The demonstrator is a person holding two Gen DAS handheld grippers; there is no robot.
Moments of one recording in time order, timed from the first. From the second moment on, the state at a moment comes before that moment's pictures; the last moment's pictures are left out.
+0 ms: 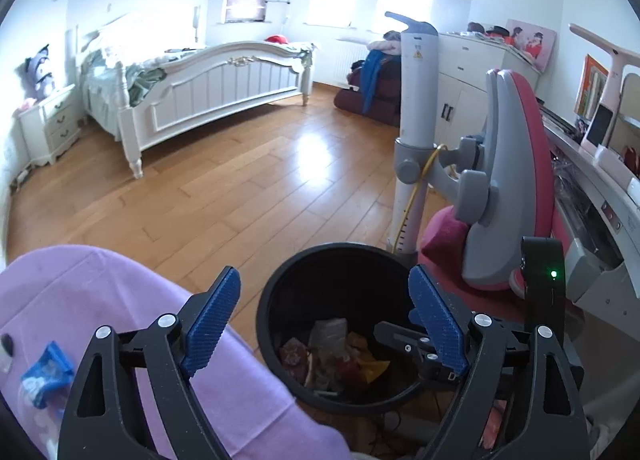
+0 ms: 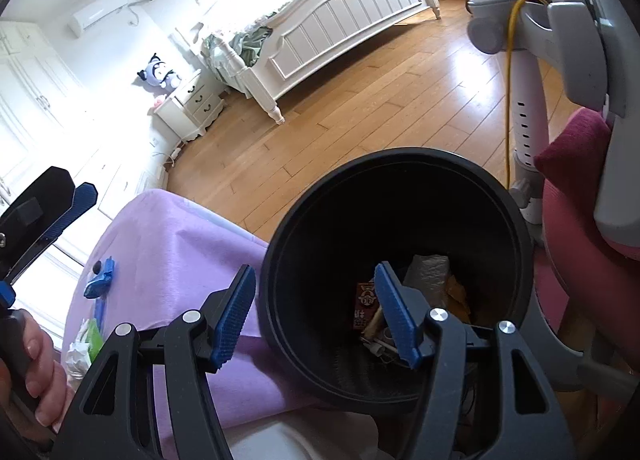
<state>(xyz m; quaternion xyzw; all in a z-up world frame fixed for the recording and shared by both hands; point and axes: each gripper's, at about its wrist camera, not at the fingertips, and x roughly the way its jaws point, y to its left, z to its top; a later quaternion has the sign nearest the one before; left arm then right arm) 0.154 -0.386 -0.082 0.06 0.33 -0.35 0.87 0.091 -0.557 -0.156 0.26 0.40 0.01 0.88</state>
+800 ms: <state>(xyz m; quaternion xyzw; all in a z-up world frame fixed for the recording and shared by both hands) 0.240 -0.050 -0.113 0.02 0.40 -0.14 0.91 0.177 -0.319 -0.100 0.07 0.44 0.22 0.87</state>
